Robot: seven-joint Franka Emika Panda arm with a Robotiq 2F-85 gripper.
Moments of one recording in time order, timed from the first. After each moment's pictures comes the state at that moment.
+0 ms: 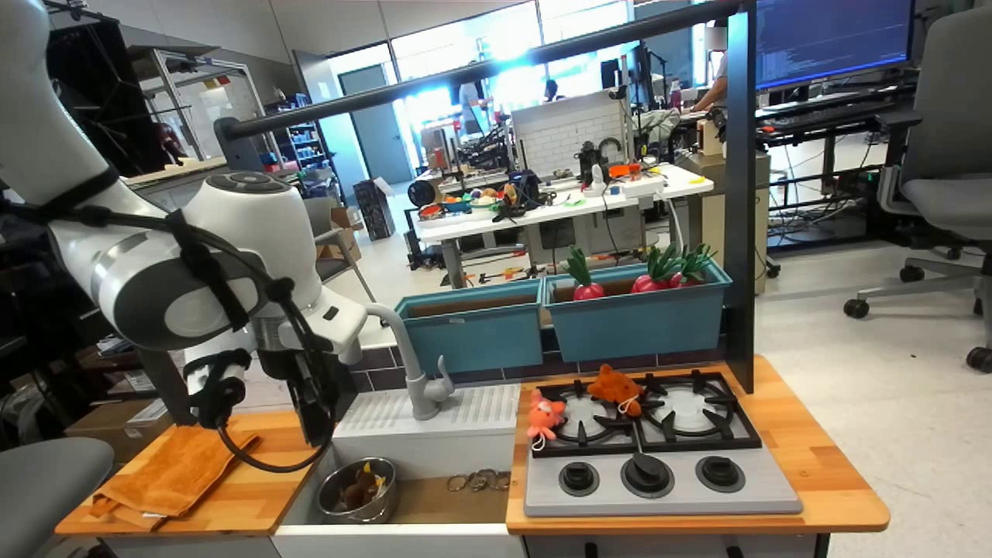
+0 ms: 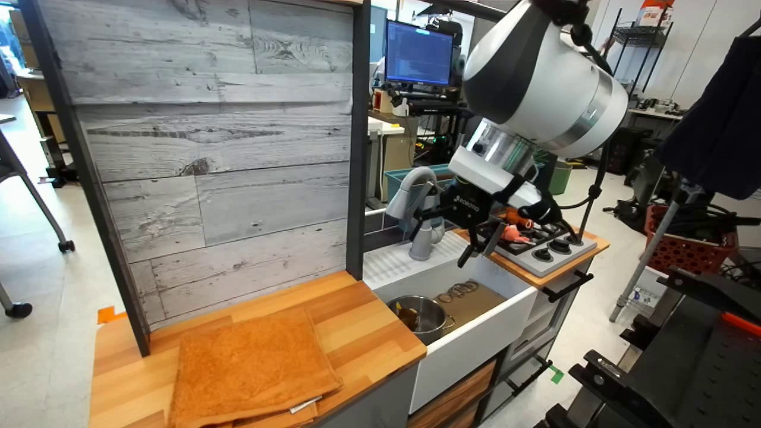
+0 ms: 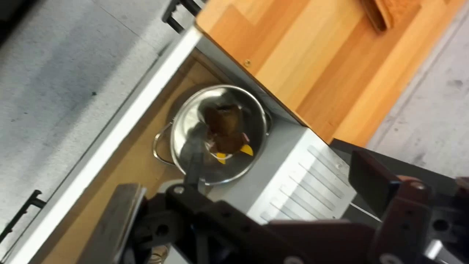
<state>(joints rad) -0.22 0.82 0.27 -1.96 0.46 2.87 0.32</state>
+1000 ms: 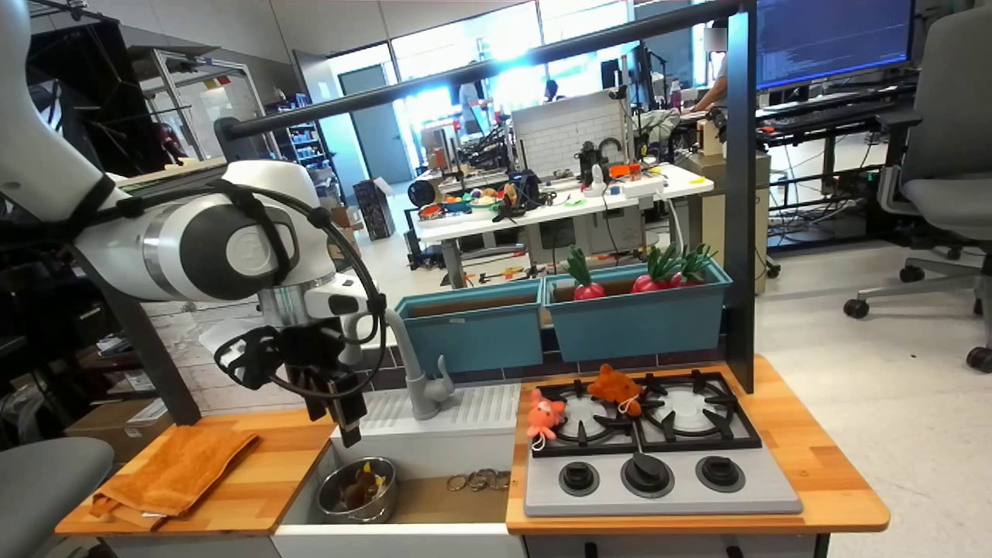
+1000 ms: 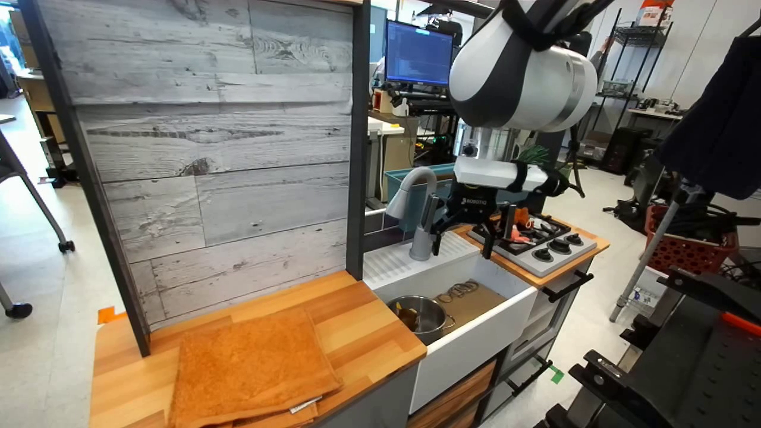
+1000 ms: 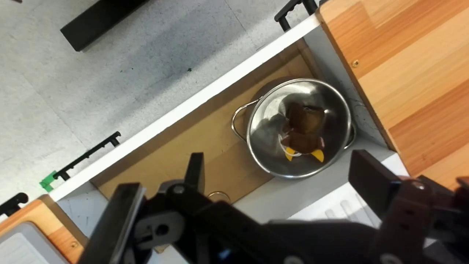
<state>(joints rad) 0.07 0.84 -0.06 -1.80 0.22 2.54 0.37</state>
